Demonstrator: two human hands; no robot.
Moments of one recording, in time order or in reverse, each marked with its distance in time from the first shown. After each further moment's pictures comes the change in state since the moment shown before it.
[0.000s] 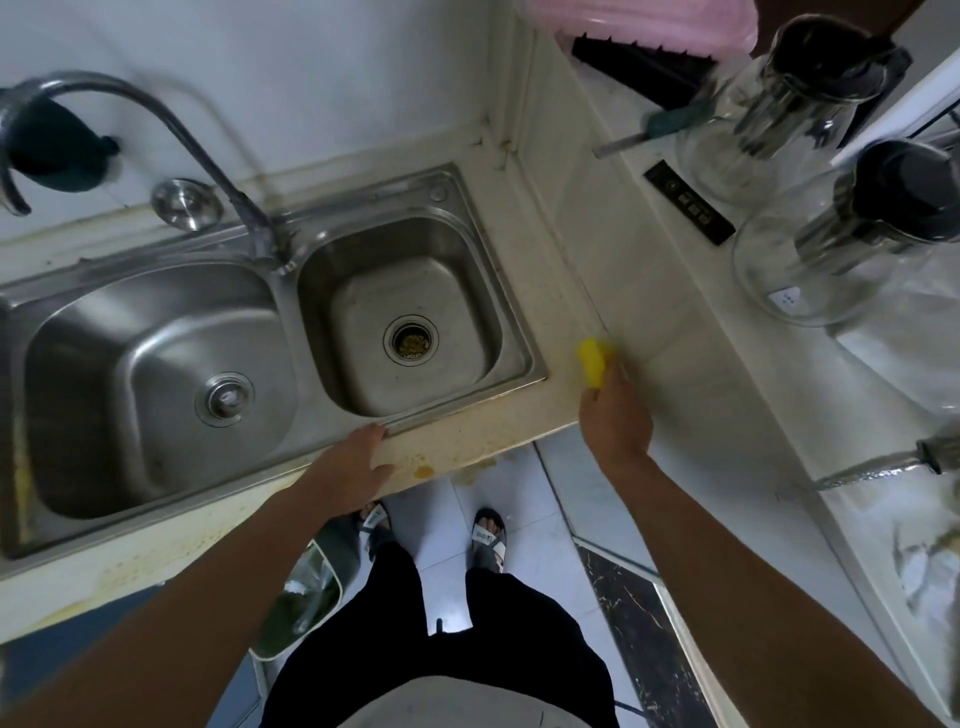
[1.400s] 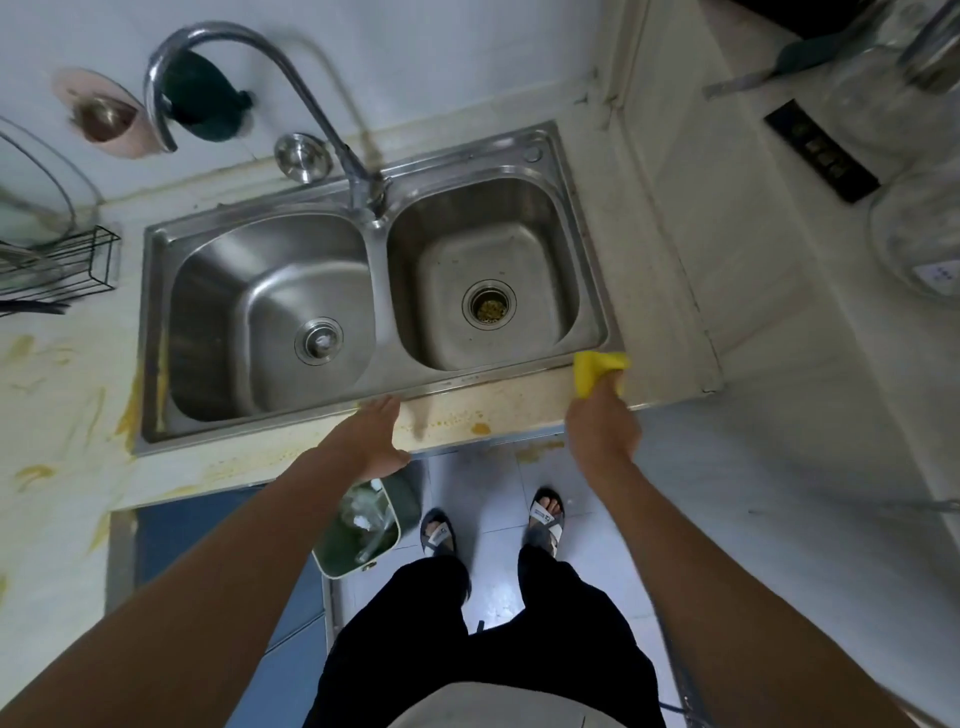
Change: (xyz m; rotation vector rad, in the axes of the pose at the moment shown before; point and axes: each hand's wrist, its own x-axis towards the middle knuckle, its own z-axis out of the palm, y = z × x) left_hand -0.047 -0.020 0.005 0.203 0.001 -0.237; right_hand -0.055 -0.051 0.050 -0.038 -0.264 -0.003
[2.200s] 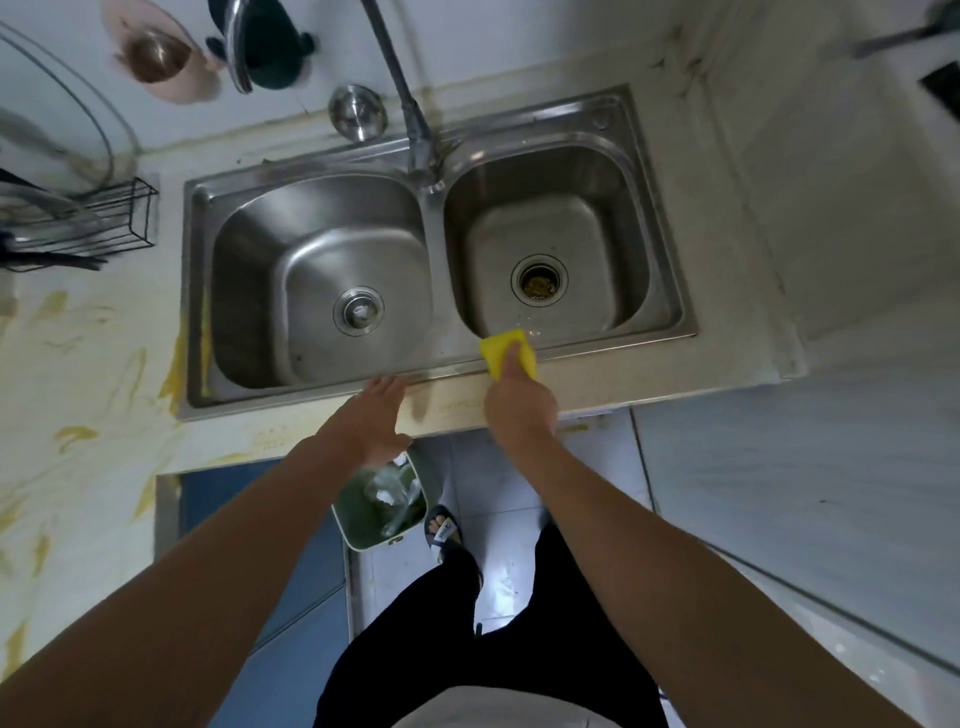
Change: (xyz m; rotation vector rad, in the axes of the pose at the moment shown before) left_hand -0.006 -0.095 0.011 0.007 0.067 0.076; right_hand -0.075 -0.130 0.087 -0.072 -0.203 -0.313
